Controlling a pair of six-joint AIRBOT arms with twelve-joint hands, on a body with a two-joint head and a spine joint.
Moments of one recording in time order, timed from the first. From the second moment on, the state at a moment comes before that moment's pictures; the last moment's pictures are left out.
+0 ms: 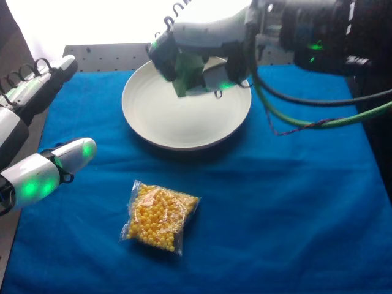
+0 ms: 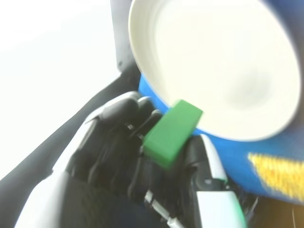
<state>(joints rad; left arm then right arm) 1.20 -0.91 0.85 -0.51 -1.35 1.03 -0.34 -1.47 1.55 -1.17 0.27 0.05</state>
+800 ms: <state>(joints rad) 1.21 -0.91 0.85 -0.52 -1.36 1.02 -0.35 -1.30 1.47 -1.05 0.37 0.06</state>
